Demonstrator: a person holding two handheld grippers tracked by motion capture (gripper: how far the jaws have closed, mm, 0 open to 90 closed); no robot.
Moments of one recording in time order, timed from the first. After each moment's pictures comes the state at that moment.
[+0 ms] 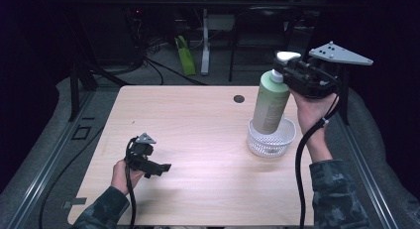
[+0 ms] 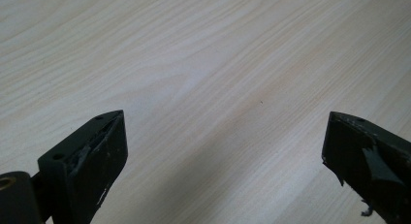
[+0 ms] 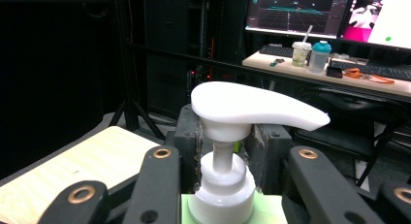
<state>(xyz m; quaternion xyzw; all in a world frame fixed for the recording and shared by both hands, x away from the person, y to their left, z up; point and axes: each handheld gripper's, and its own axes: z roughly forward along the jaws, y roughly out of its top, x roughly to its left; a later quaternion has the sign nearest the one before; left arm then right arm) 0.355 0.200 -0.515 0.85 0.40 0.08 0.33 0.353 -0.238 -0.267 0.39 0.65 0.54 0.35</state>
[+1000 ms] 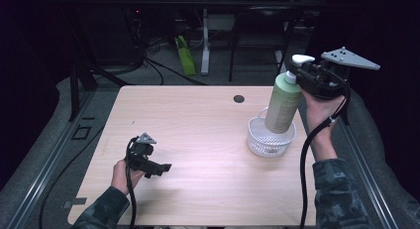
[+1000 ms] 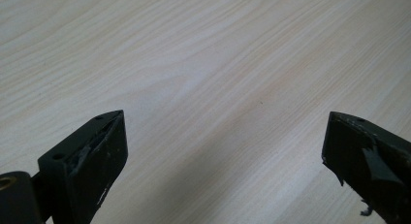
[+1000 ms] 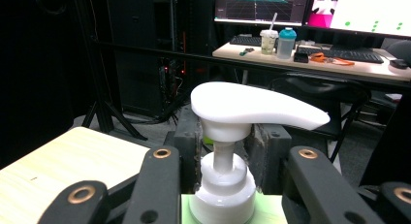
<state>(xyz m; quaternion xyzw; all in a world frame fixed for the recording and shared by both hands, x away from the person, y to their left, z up) 0.355 0.199 -0.515 0.85 0.40 0.08 0.33 0.371 -0.272 -0.289 0.44 0.63 0.52 0.37</state>
